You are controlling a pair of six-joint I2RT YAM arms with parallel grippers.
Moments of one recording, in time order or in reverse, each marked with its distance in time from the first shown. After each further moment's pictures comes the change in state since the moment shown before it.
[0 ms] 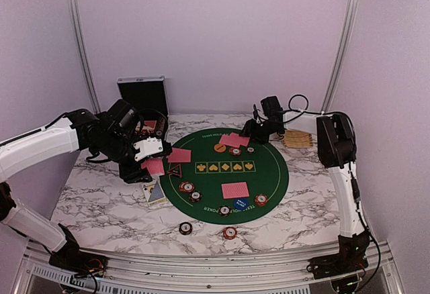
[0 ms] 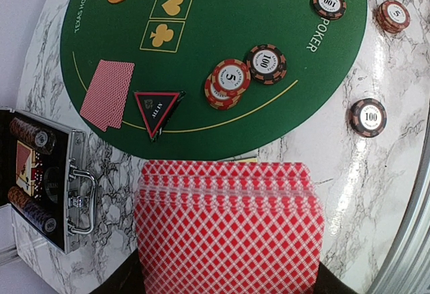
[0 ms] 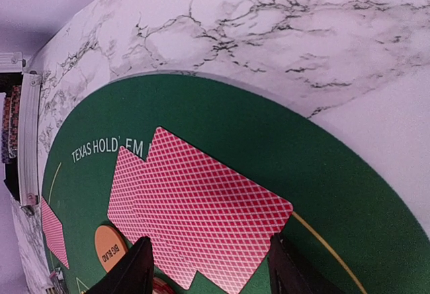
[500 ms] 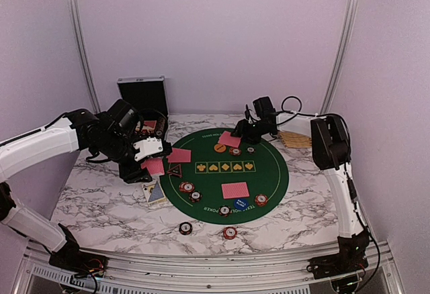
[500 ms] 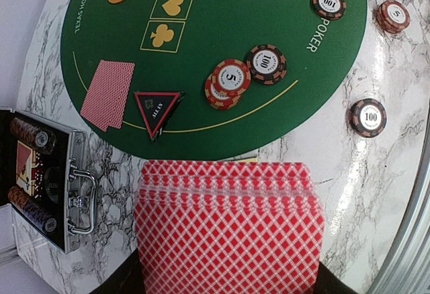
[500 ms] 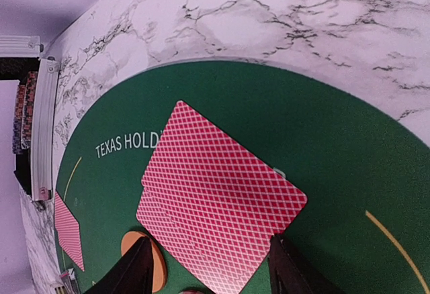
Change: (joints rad) left arm 0.000 -0.002 0.000 0.000 0.000 0.000; right arm 0.048 0.039 0.052 0.029 -0.026 0.027
